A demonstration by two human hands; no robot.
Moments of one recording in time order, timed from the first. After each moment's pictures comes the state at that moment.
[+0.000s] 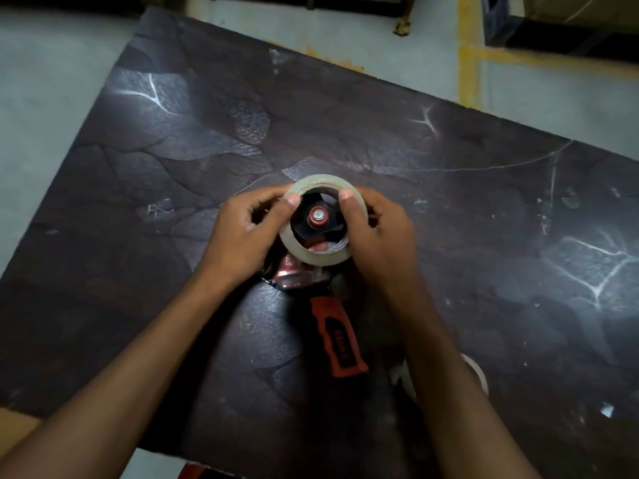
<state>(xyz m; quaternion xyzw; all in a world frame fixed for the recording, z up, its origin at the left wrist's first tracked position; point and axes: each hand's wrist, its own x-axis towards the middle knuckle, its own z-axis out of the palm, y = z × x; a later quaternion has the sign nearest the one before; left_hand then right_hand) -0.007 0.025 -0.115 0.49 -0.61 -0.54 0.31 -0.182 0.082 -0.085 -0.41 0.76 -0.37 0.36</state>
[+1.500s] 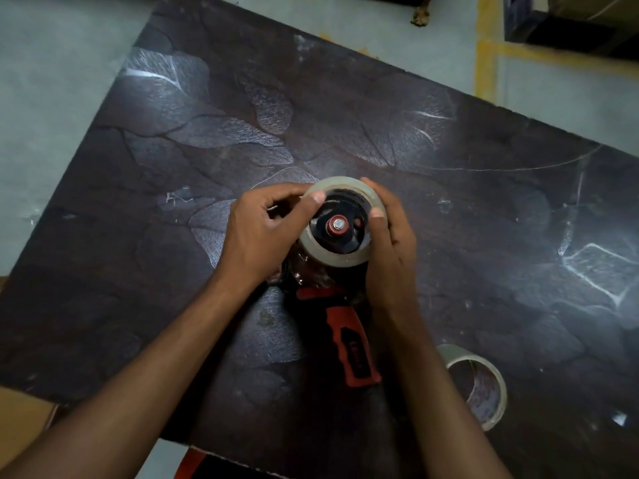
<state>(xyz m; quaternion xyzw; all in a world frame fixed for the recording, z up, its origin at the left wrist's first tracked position) 0.000 0.029 -0.115 0.54 -0.59 -0.50 0.32 -0.150 0.102 -0.105 -0.32 0.69 -0.51 0.41</state>
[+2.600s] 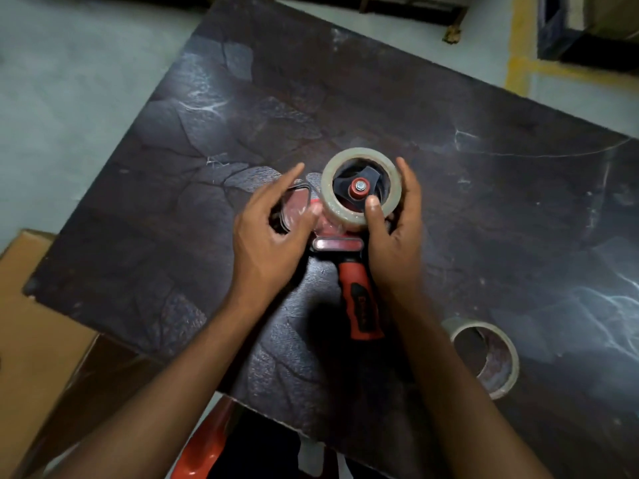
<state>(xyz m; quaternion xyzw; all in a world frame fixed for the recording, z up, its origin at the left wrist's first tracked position) 0.020 0.108 -0.110 0.61 -0.58 -0.36 0.39 -0.142 0.127 -0.128 -0.41 0.65 -0.53 0.35</state>
